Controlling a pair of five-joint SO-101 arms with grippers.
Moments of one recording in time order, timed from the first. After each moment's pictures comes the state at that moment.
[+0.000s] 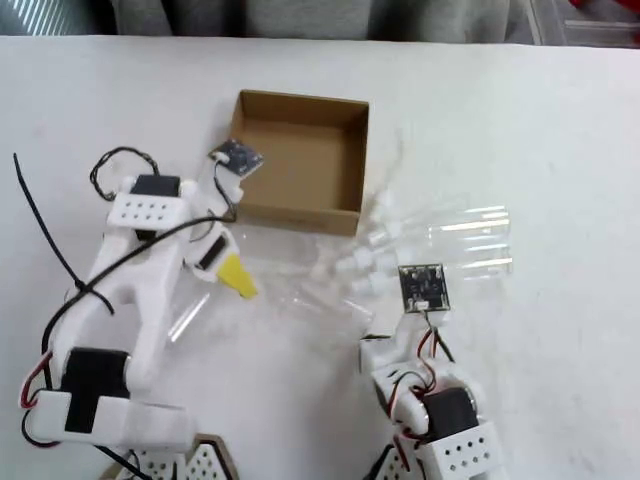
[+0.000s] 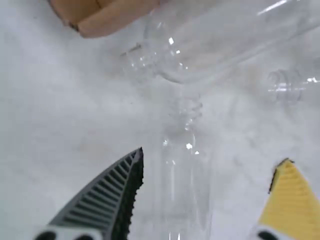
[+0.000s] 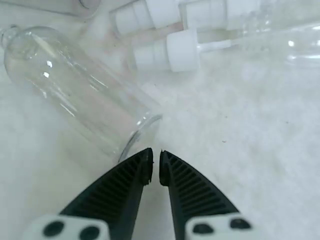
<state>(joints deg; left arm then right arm) -2.2 -1.3 25.5 70.7 -26.7 -22.4 -100.1 96.7 70.2 -11.9</state>
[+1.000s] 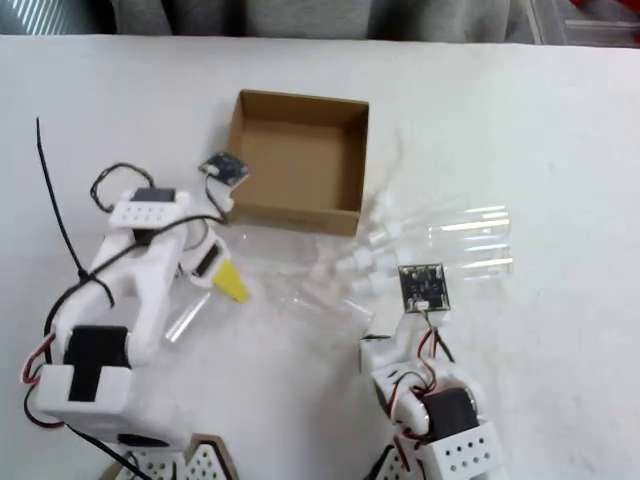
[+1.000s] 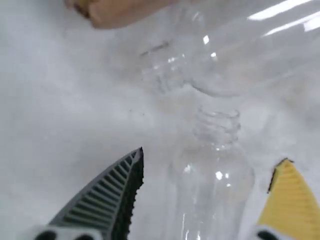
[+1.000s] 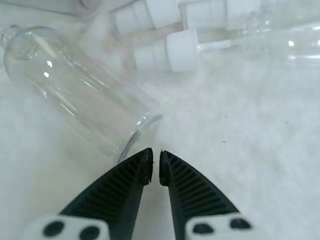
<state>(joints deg) -5.2 5.2 30.0 61.5 -26.8 -22.4 -100.1 96.7 70.2 -11.9</state>
